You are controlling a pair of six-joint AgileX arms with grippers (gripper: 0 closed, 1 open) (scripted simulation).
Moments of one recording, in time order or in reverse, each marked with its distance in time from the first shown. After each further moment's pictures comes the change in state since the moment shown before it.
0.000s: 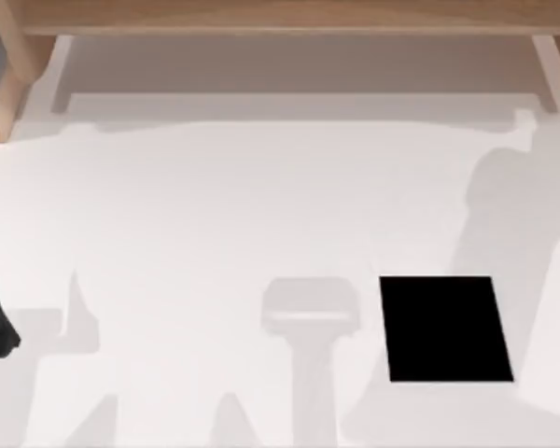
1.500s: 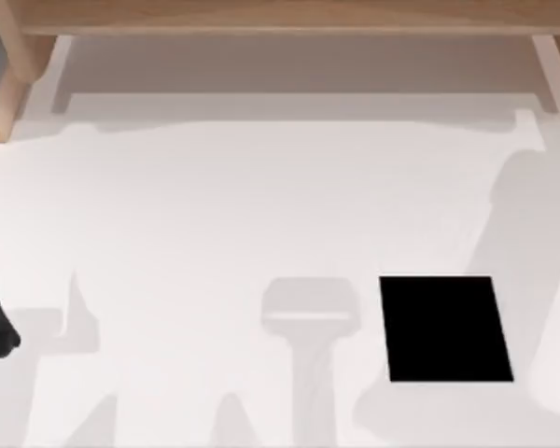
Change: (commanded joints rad) left arm 0.000 0.000 0.000 0.000 0.000 0.000; right arm -0.003 0.007 -0.102 0.110 -0.002 0.000
